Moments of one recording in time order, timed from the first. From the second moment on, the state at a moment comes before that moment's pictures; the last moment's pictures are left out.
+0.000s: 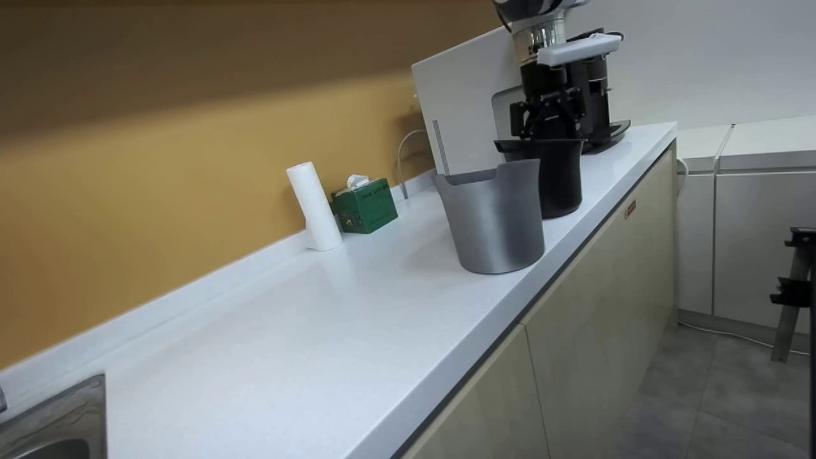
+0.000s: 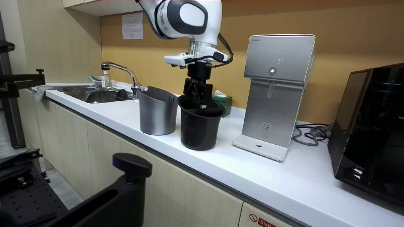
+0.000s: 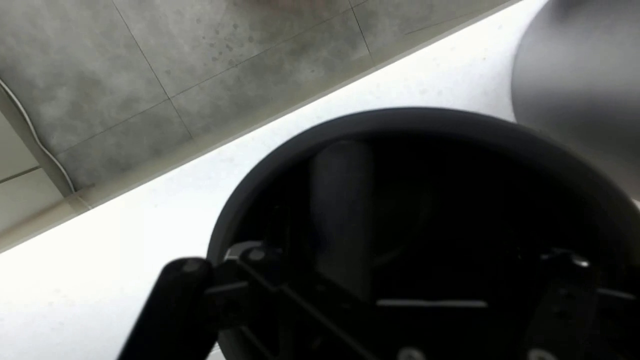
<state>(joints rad) -0.22 0.10 -0.15 -2.18 0.06 2.26 0.03</state>
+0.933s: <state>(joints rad) -0.22 0.14 -0.15 -2.17 0.14 2.35 -0.06</state>
